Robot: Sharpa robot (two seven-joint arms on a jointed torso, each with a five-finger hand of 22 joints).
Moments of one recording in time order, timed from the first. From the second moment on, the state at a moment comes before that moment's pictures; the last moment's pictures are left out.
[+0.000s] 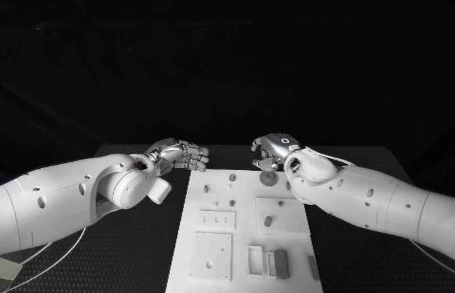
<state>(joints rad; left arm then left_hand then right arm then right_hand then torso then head) 1.38 -0.81 -0.16 1.41 -0.17 -0.16 0.10 1.00 -0.02 0.45 -0.28 0.05 0.72 0.19 0.41 0.41 1.02 0.18 0.11 0.14 0.88 0.14 0.31 0.69 0.04 0.83 0.04 0.17 0.66 1.25 -0.53 -0.05 1.12 -1.69 -0.44 -0.21 1.05 -0.13 0.58 -0.24 0.06 0.81 0.13 0.25 0.45 1.38 0.01 0.51 0.84 1.29 -0.09 1.17 0.94 0.22 1.22 -0.06 0.93 1.31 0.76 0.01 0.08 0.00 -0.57</state>
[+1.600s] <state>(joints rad) 1.37 -0.80 -0.16 1.38 -0.18 -0.16 0.10 1.00 -0.02 0.45 -0.28 0.05 0.72 0.19 0.41 0.41 1.02 0.18 0.10 0.14 0.88 0.14 0.31 0.69 0.04 0.83 0.04 0.17 0.66 1.22 -0.51 -0.08 0.99 -1.61 -0.19 -0.13 1.08 -0.15 0.57 -0.21 0.06 0.81 0.14 0.28 0.46 1.24 0.03 1.16 1.29 1.40 -0.08 1.50 1.27 0.14 1.29 -0.11 1.01 1.31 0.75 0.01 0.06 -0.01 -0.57</state>
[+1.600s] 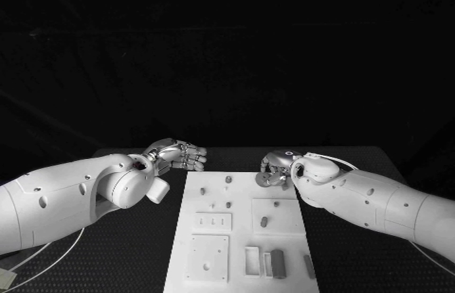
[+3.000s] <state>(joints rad) 1.37 -0.80 -0.16 1.39 -0.18 -0.16 0.11 1.00 -0.02 0.45 -0.28 0.05 0.72 0.19 0.40 0.41 1.02 0.17 0.10 0.14 0.88 0.14 0.31 0.70 0.04 0.83 0.04 0.17 0.66 1.21 -0.48 -0.08 0.93 -1.58 -0.20 -0.13 1.07 -0.15 0.57 -0.20 0.06 0.77 0.16 0.26 0.45 1.20 0.05 1.13 1.24 1.40 -0.07 1.50 1.26 0.14 1.28 -0.11 1.01 1.31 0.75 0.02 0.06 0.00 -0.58</state>
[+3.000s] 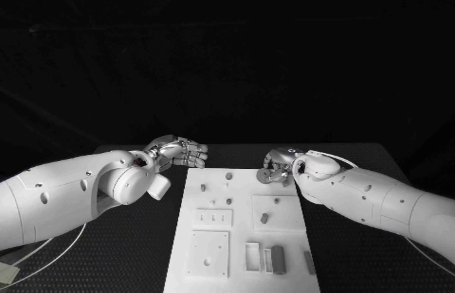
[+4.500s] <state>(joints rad) 1.37 -0.80 -0.16 1.39 -0.18 -0.16 0.10 1.00 -0.02 0.45 -0.28 0.05 0.72 0.19 0.40 0.41 1.02 0.17 0.10 0.14 0.88 0.14 0.30 0.70 0.04 0.83 0.04 0.16 0.66 1.20 -0.46 -0.08 0.92 -1.72 -0.23 -0.13 1.07 -0.11 0.56 -0.25 0.06 0.85 0.12 0.30 0.48 1.19 0.03 1.14 1.20 1.40 -0.07 1.50 1.25 0.14 1.28 -0.10 1.01 1.31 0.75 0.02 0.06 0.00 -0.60</state>
